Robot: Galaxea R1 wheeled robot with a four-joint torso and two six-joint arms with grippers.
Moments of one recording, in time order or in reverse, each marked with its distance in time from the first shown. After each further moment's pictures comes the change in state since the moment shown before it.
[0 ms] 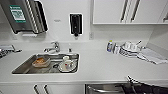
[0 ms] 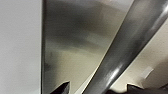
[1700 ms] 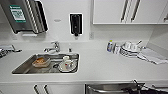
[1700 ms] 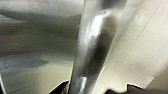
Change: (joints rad) left arm 0.003 0.050 -0.031 0.003 0.019 0.000; right arm -0.069 -0.055 -0.048 -0.080 0.053 0.018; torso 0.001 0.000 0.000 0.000
